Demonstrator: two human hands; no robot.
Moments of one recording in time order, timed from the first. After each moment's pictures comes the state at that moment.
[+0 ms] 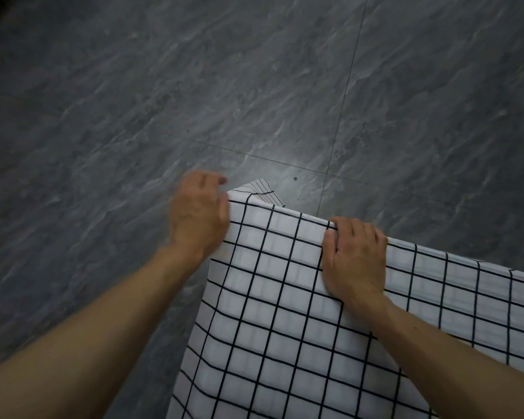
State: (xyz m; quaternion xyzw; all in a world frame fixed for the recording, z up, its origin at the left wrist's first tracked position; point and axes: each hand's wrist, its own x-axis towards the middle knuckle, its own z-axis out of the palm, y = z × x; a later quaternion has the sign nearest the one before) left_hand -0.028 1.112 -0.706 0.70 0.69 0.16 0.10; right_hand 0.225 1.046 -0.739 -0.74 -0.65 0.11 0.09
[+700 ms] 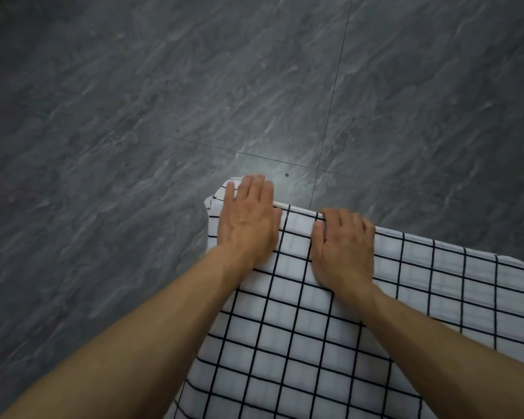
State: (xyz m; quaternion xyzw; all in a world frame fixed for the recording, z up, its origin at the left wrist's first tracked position) left_hand 0.056 1.094 -0.718 0.78 0.61 -0.04 0.11; right_hand 0.224 1.046 -0.740 -0.74 -0.66 0.10 0.09
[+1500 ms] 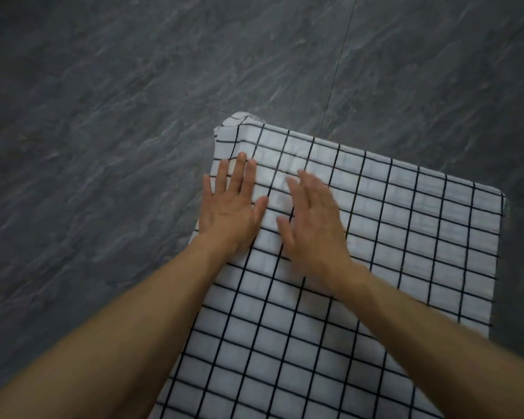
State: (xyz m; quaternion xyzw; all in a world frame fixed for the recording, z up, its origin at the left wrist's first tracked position) left_hand 0.033 0.962 -0.731 0.73 0.67 -0.09 0.14; right_hand 0.201 0.925 -0.702 -0.61 -0.76 0.17 0.13
